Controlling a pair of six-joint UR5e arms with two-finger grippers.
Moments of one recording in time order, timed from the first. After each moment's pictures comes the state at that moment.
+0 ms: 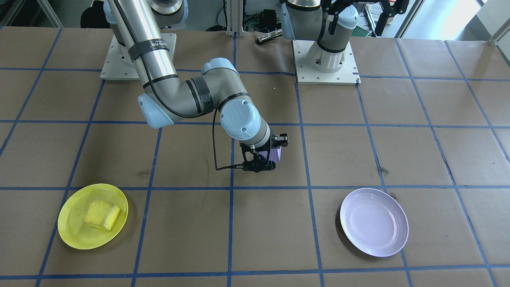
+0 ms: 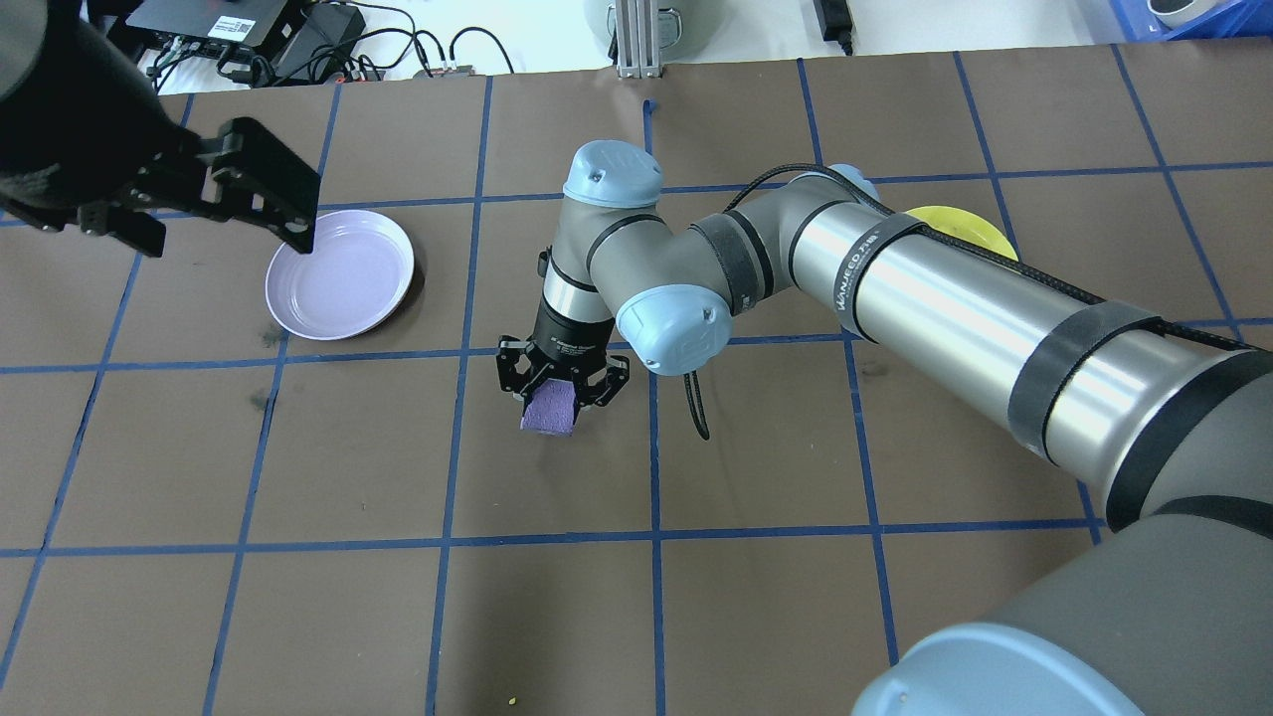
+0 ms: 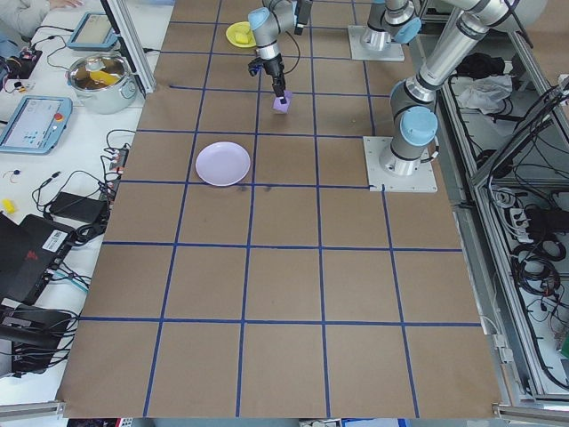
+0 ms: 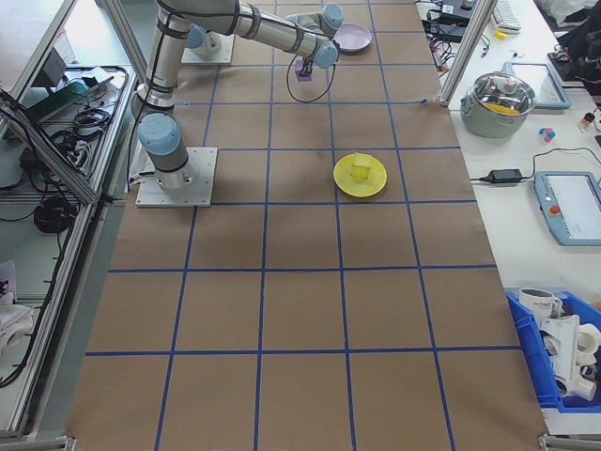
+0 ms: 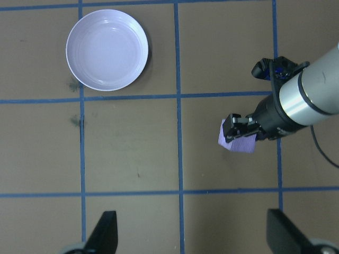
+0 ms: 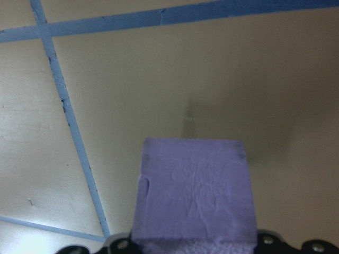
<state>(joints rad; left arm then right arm) -1.60 -1.31 -1.52 -1.69 1.60 -0.01 2.02 -1.04 1.60 -1.99 -1.14 0.47</state>
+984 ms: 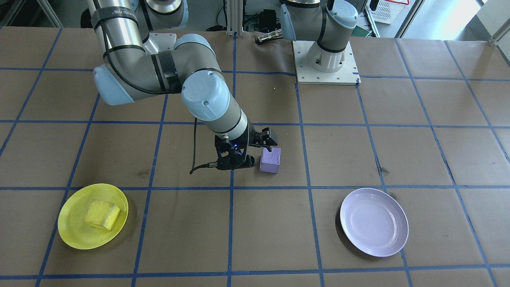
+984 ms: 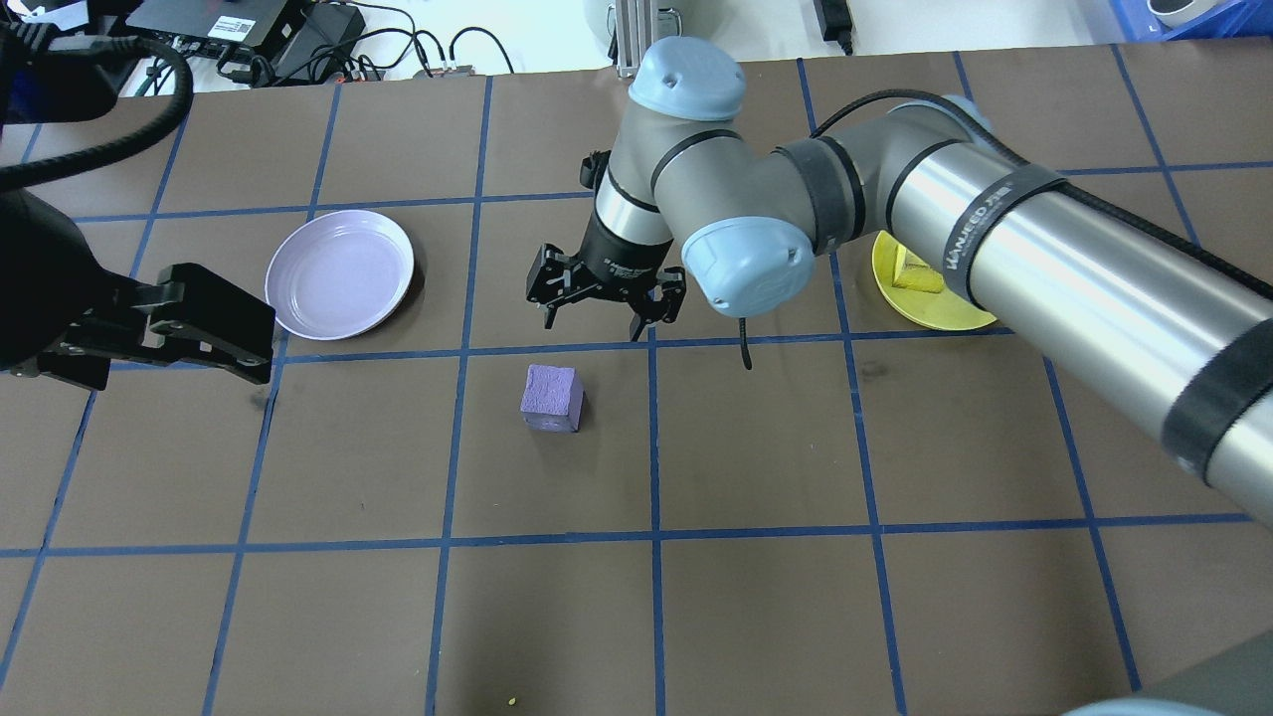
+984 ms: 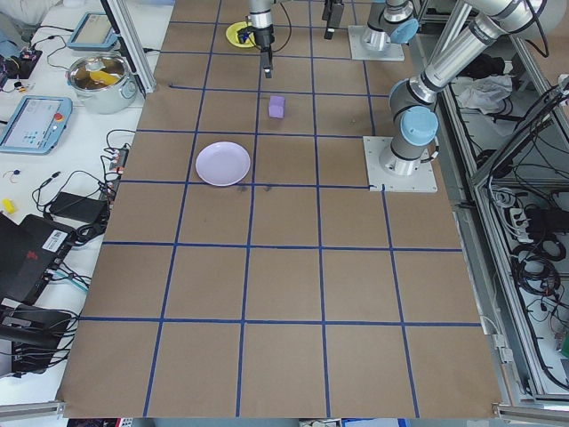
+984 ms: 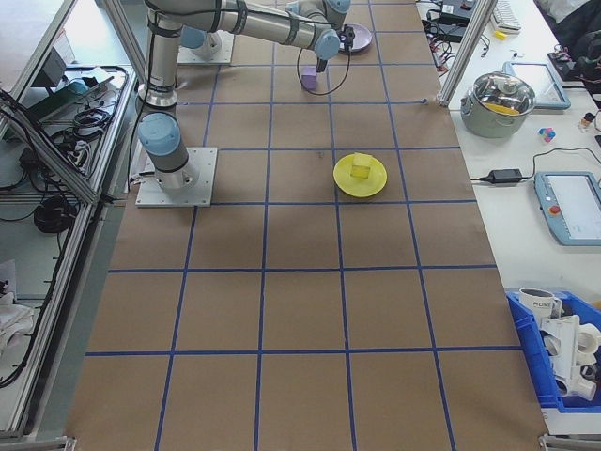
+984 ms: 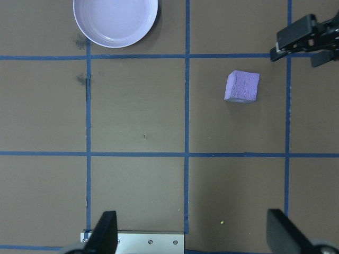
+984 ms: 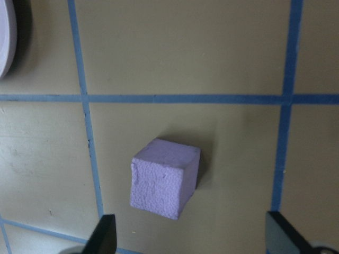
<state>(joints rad) -1.57 -1.17 -1.61 -1.81 1.61 -0.02 1.91 -1.17 1.59 -1.98 -1.20 0.36</state>
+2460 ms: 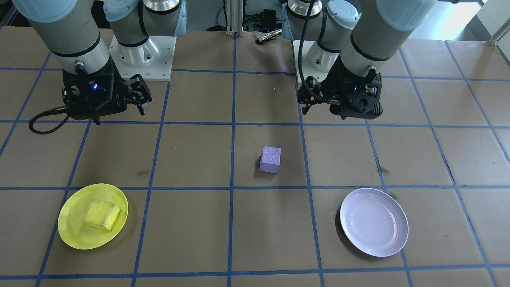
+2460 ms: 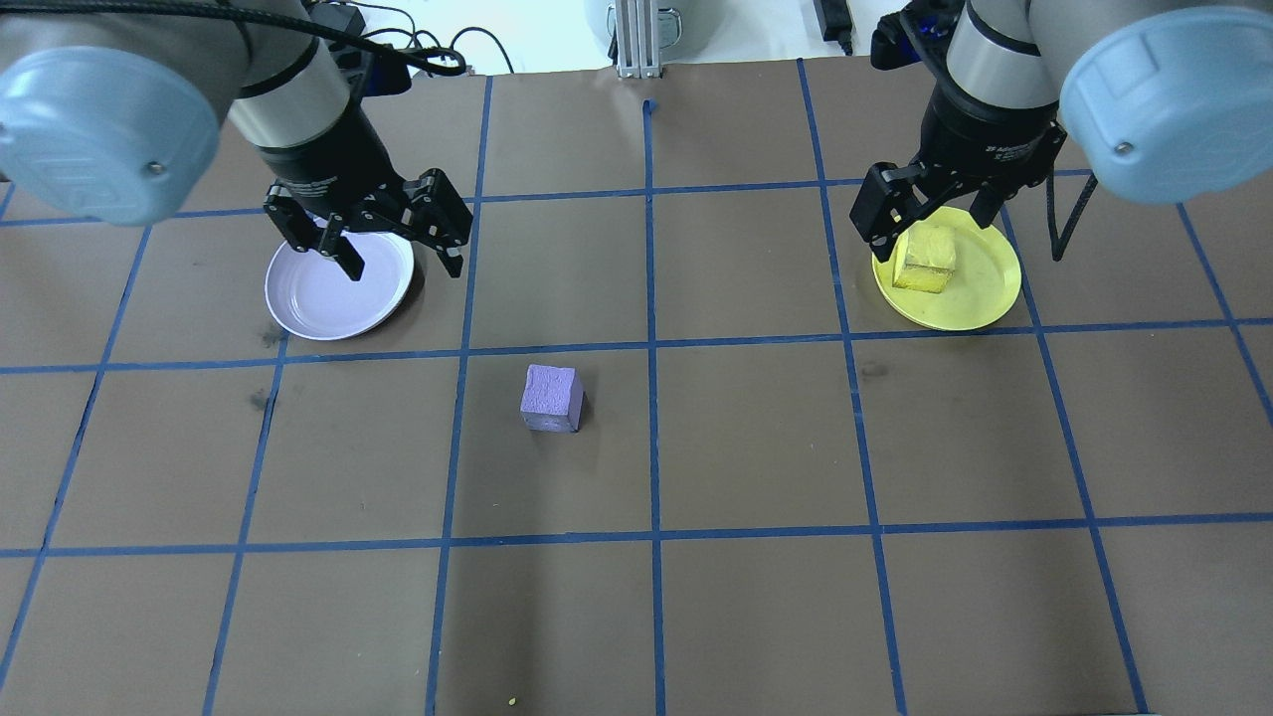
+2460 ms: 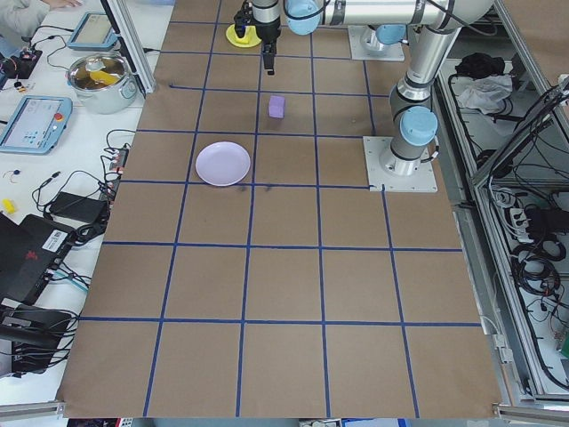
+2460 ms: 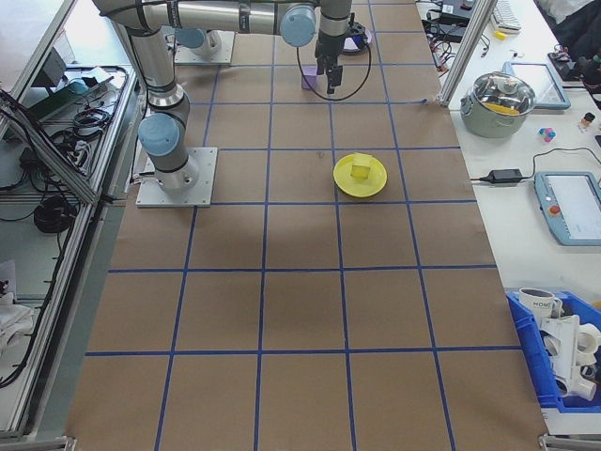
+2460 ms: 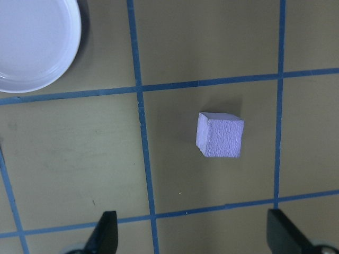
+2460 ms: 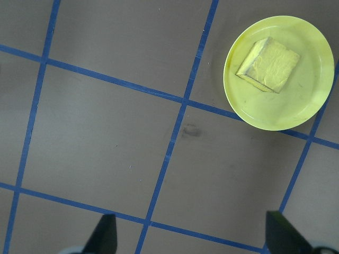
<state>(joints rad) -1.60 -1.66 -1.57 -1.58 1.49 0.04 1.59 -1.53 1.60 -1.61 -1.61 -0.28</state>
